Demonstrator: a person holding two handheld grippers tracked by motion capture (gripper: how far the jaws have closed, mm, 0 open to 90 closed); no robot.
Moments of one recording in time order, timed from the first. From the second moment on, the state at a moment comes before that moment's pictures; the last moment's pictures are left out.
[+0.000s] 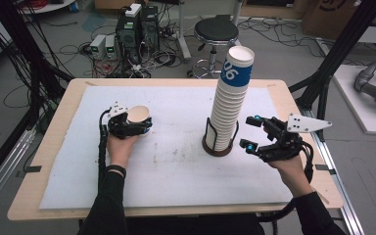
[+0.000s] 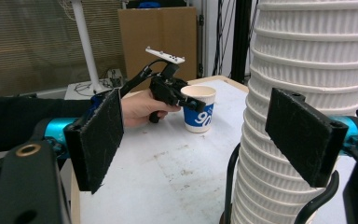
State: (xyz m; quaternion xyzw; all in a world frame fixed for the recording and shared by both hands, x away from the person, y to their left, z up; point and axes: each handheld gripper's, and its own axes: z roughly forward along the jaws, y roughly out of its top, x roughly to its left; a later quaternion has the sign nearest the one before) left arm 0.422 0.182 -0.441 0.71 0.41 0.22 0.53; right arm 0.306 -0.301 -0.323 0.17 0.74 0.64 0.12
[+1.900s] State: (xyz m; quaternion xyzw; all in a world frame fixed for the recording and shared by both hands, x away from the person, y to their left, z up) left arm 0.333 0.156 -0.350 0.74 0.29 0.19 0.57; right arm 0.308 -0.301 -0.323 0.17 0.74 0.63 0.12
